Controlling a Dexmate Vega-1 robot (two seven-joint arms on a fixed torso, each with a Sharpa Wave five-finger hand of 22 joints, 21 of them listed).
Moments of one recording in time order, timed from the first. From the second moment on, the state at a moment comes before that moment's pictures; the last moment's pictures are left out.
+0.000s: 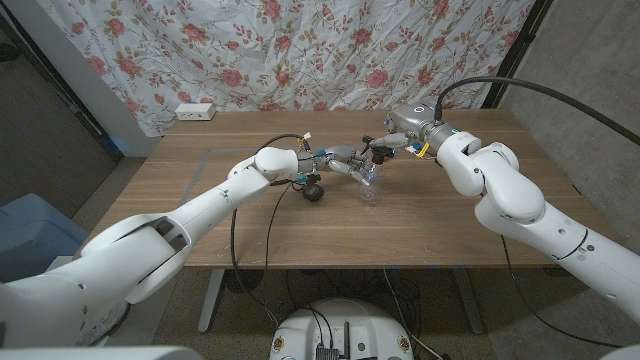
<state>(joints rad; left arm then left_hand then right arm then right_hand) 0.40 0.42 0.82 -1.10 -0.20 -0.31 -0.58 1.04 -0.05 0.31 -0.17 0.20 0.52 -0.05 0.62 0.21 0.70 -0.12 0.28 0.48 0.59 -0.05 0.29 0.22 0.32 -0.04 0.20 0.17 -0.88 -0.89 -0.52 -2.29 -1.02 -0.47 0.40 0.58 0.00 0.32 -0.15 0.19 1.38 -0.11 0.62 0.21 0.51 -0.09 0.26 0.19 0.30 -0.04 0.39 0.26 0.58 0.05 0.21 0.17</state>
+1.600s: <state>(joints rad) 0.42 0.43 0.80 -1.12 -0.21 -0.30 -0.55 1.04 -0.05 0.31 -0.17 0.19 0.52 -0.05 0.62 0.21 0.70 -0.12 0.27 0.49 0.59 -0.05 0.28 0.22 0.32 -0.04 0.19 0.17 -0.85 -0.94 -0.45 -2.33 -0.90 -0.42 0.46 0.36 -0.07 0.23 -0.09 0.19 0.97 -0.07 0.40 0.19 0.34 0.00 0.19 0.19 0.18 0.04 0.31 0.27 0.50 0.14 0.18 0.17</state>
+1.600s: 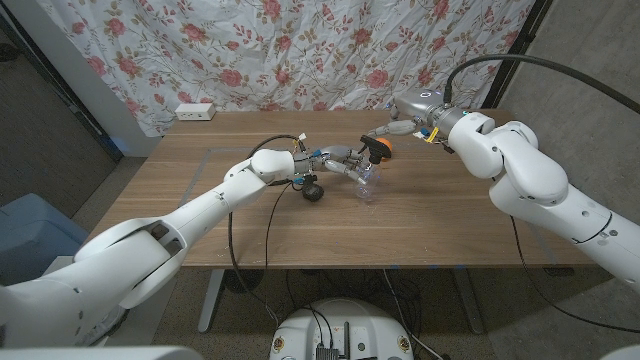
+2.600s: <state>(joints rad) 0.41 0.43 0.80 -1.10 -0.21 -0.31 -0.56 1.04 -0.05 0.31 -0.17 0.20 0.52 -0.05 0.62 0.21 0.70 -0.12 0.27 0.48 0.59 -0.05 0.28 0.22 0.32 -0.04 0.19 0.17 -0.77 -0.97 -0.49 -2.29 -0.78 -0.39 0.53 0.35 -0.06 0.22 -0.13 0.21 0.64 -0.03 0.24 0.21 0.15 0.03 0.18 0.20 0.05 0.11 0.24 0.26 0.39 0.16 0.18 0.17</state>
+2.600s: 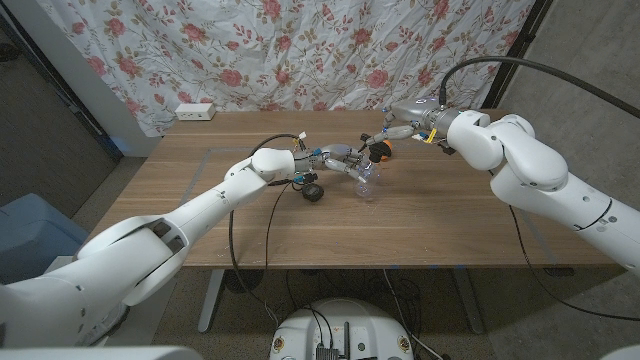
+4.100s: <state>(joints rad) 0.43 0.44 0.80 -1.14 -0.22 -0.30 -0.54 1.04 -0.05 0.32 -0.18 0.20 0.52 -0.05 0.62 0.21 0.71 -0.11 0.26 0.48 0.59 -0.05 0.28 0.23 0.32 -0.04 0.19 0.17 -0.79 -0.94 -0.55 -2.29 -0.82 -0.48 0.47 0.51 -0.03 0.29 -0.16 0.20 1.04 -0.09 0.42 0.22 0.32 -0.02 0.22 0.20 0.18 0.02 0.29 0.26 0.43 0.13 0.19 0.17</state>
